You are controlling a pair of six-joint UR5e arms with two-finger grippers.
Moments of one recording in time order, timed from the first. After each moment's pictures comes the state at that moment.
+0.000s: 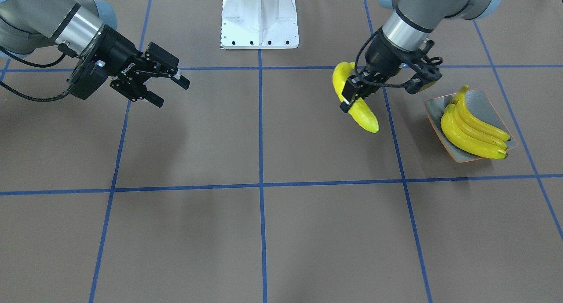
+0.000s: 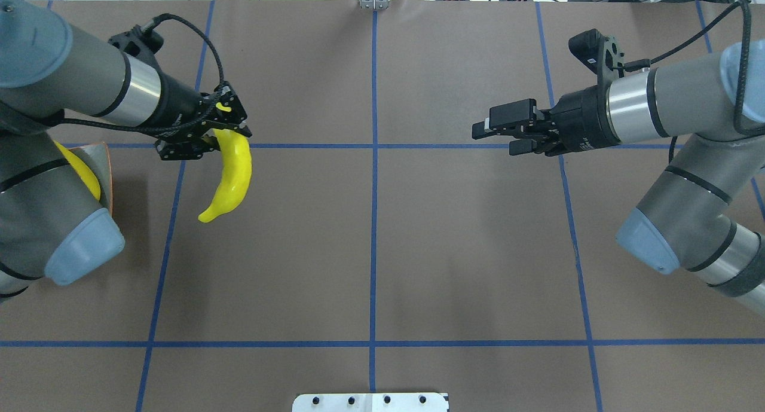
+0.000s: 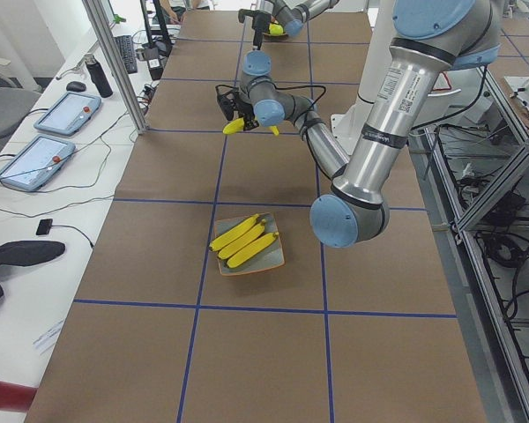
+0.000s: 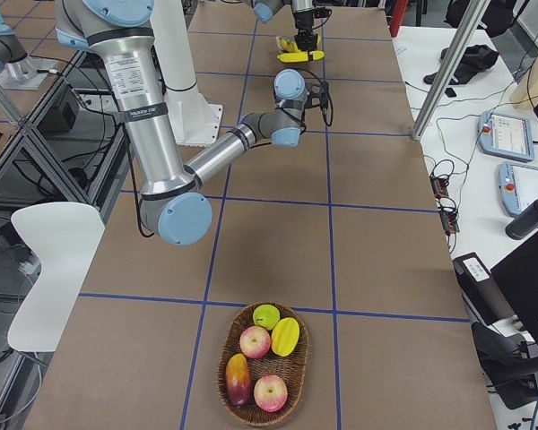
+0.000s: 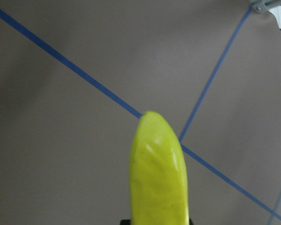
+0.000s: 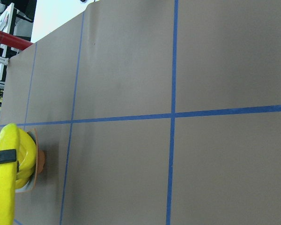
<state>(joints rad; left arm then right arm) -0.82 -1.92 -2.00 -1.78 -2.05 -1.65 0.83 -1.29 1.86 -0.68 2.18 1.45</state>
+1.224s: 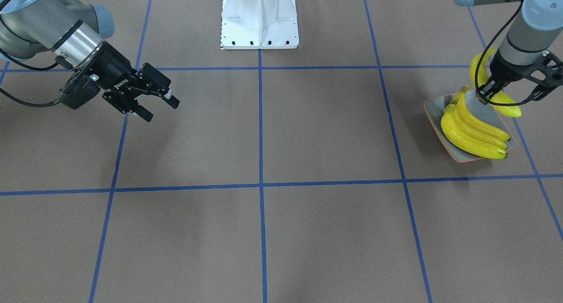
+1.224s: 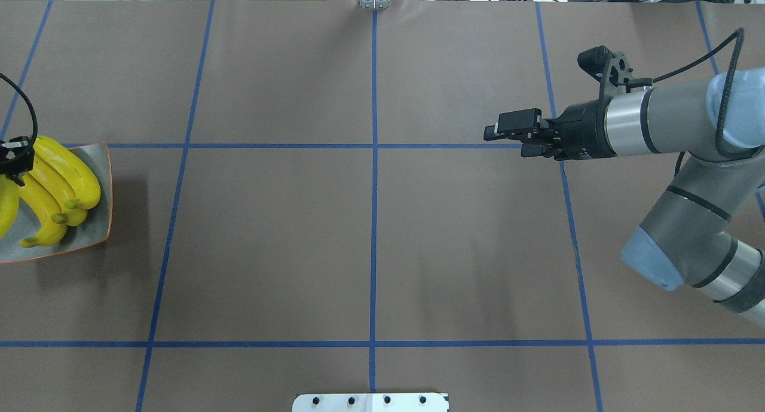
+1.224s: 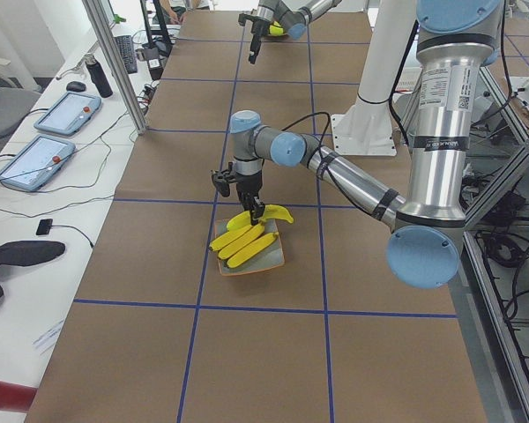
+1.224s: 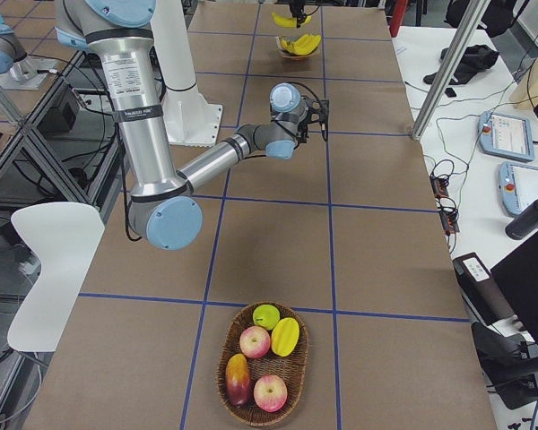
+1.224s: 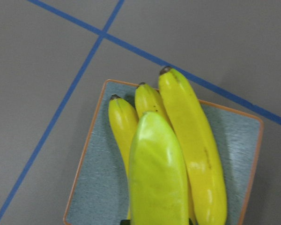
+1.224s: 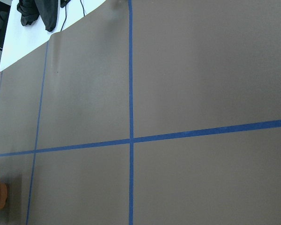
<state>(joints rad) -1.01 -1.62 -2.02 -1.28 -1.99 -1.17 0.79 -1.34 1.84 -0.68 2.04 1.45</state>
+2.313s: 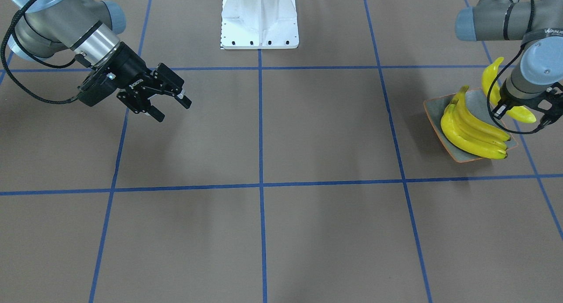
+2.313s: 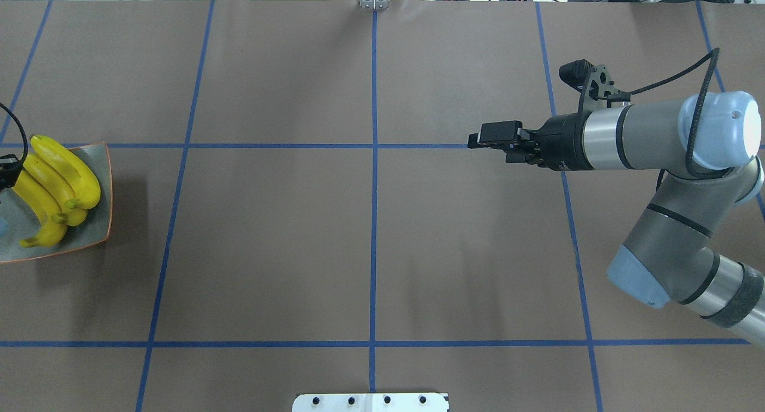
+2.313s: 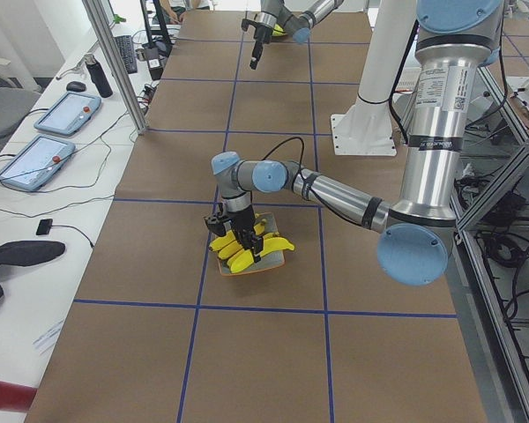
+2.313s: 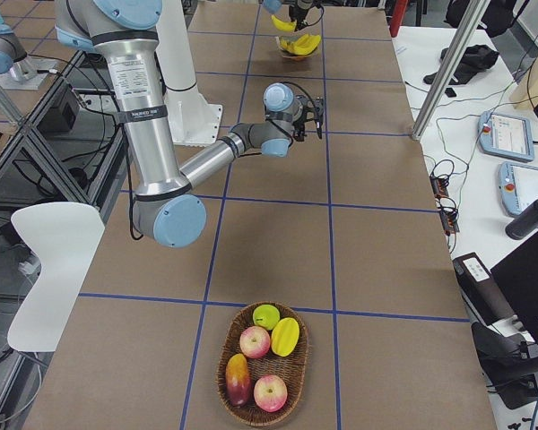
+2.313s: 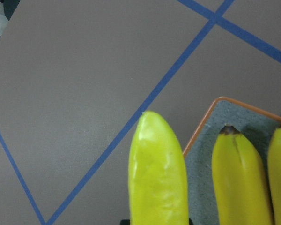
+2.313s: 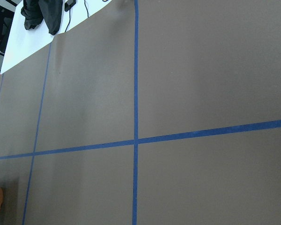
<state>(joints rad) -1.01 -1.66 -1.79 -1.23 -1.96 -1.20 0.73 -1.33 1.84 -0.68 1.96 1.45</state>
